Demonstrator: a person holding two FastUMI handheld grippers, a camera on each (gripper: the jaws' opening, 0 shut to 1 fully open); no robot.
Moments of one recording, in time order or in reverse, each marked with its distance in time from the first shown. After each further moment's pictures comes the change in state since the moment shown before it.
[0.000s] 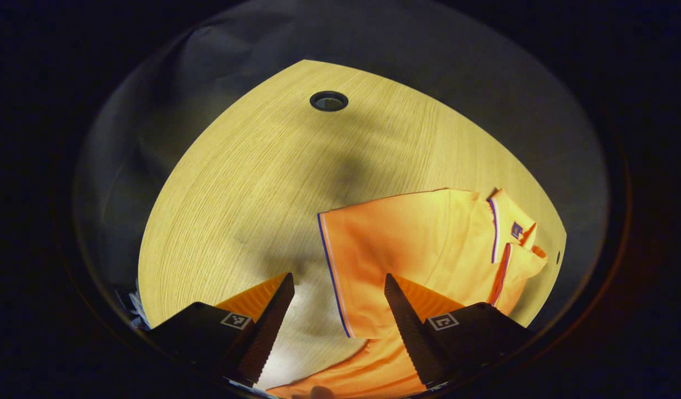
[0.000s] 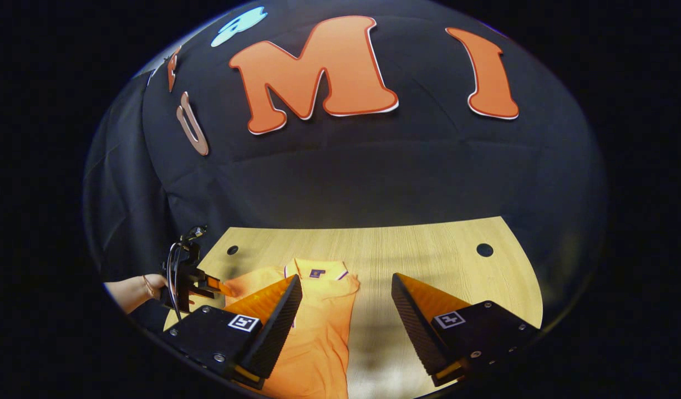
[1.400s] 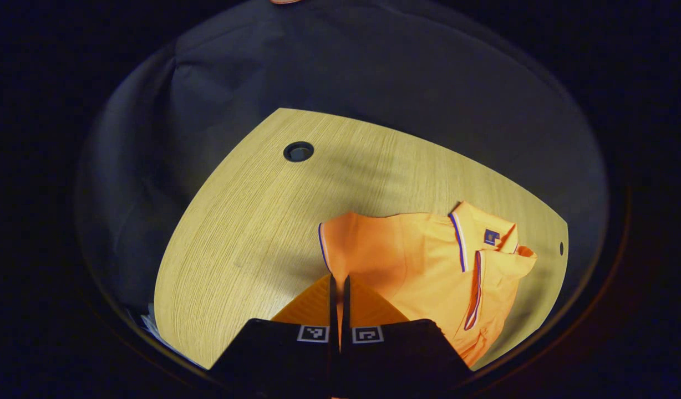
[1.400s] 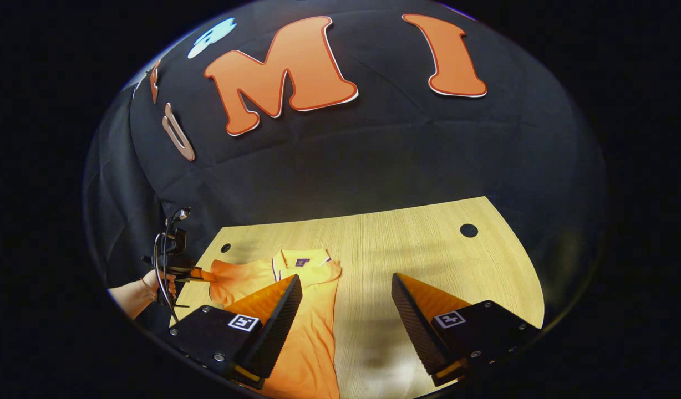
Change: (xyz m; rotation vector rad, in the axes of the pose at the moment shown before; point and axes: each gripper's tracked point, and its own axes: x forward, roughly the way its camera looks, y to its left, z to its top) left arm -0.065 -0.053 0.023 0.130 -0.244 -0.008; right arm -0.023 -0.040 -0.022 0.056 0.007 -0.028
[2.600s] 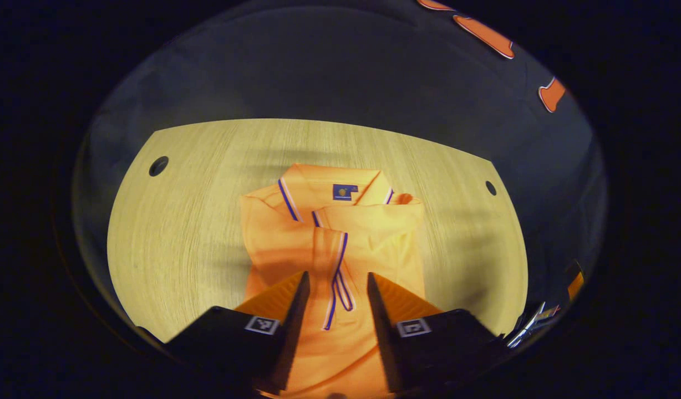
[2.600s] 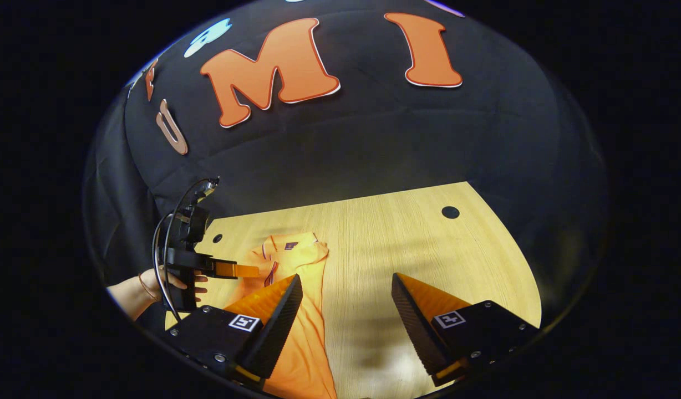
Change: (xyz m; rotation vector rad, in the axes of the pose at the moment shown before) left arm -0.034 -0.199 -0.065 0.267 0.052 -0.367; right arm -0.030 -0.018 -0.042 0.036 0.043 -0.057
